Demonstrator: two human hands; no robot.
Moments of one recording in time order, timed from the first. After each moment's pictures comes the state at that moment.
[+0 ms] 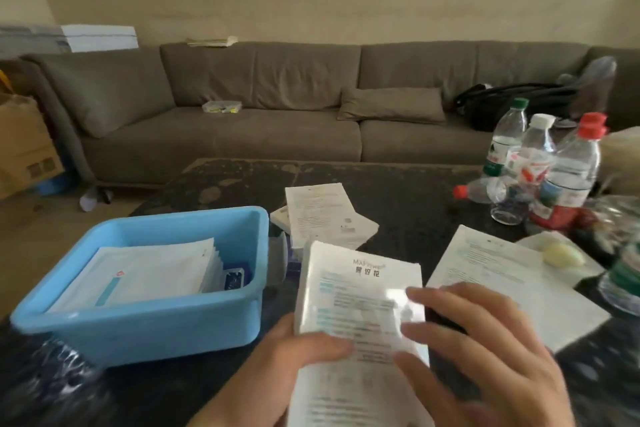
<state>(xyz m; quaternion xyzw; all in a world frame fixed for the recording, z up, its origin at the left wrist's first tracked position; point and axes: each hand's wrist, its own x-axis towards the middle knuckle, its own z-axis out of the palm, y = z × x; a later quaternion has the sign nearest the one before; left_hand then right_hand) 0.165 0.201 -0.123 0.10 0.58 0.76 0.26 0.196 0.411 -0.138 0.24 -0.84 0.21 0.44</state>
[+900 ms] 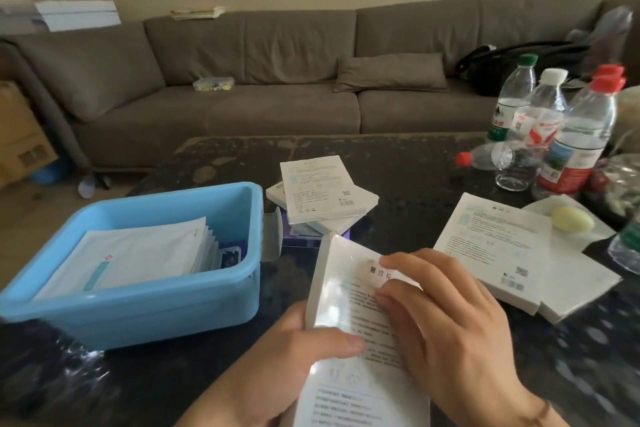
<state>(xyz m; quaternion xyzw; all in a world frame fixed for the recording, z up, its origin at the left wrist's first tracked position) 0.164 0.207 -0.133 0.08 0.63 0.70 0.32 0.167 0.395 -0.174 0.21 -0.85 0.16 0.45</state>
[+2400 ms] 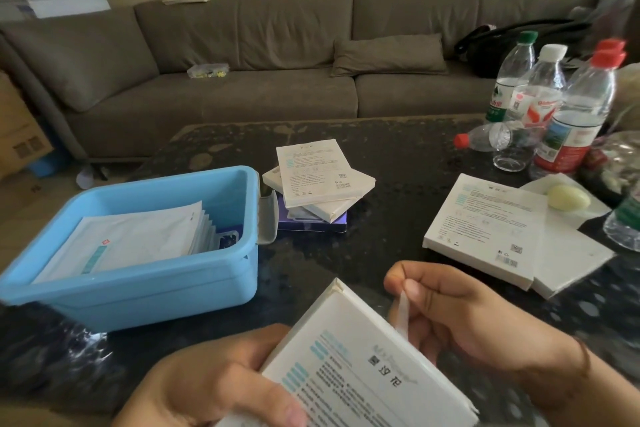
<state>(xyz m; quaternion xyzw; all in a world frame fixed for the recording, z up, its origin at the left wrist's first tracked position) 0.165 0.147 -0.175 0.14 0.73 0.52 0.42 0.168 0.423 -0.161 0.09 -0.62 0.74 -0.25</state>
